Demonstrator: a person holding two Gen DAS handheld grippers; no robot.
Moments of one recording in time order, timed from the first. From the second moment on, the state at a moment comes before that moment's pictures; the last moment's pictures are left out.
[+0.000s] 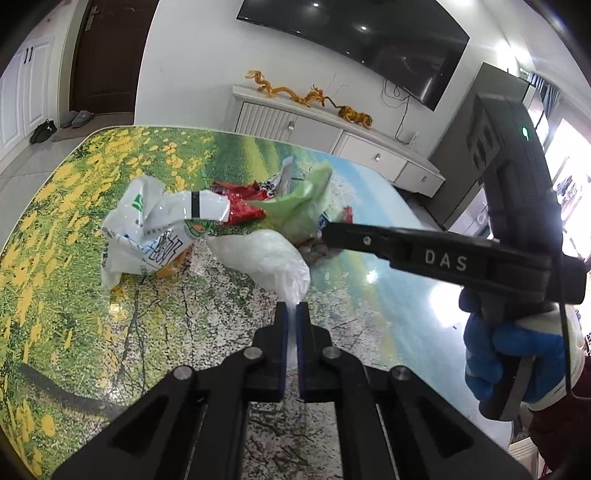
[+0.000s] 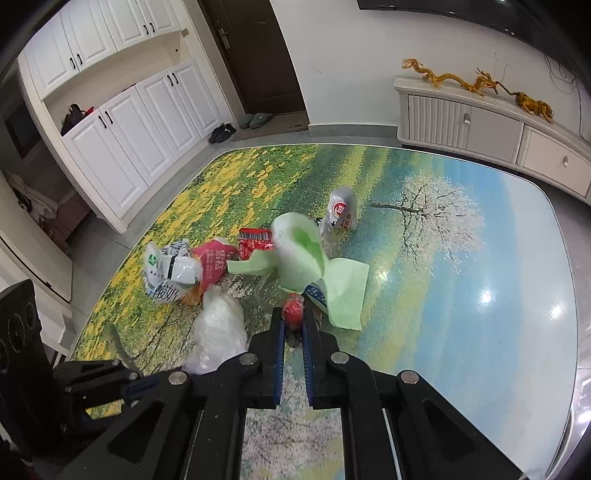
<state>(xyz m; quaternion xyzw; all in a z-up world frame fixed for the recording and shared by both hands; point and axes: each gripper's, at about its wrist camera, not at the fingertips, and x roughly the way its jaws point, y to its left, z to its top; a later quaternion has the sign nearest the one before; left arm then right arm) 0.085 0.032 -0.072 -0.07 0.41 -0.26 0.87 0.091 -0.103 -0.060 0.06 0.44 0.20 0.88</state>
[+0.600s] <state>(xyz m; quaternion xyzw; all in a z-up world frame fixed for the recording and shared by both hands) 0.052 0.035 -0.033 -0.07 0.38 -0.26 0.88 0.011 -0.171 -0.028 0.13 0.41 0.20 0.88</state>
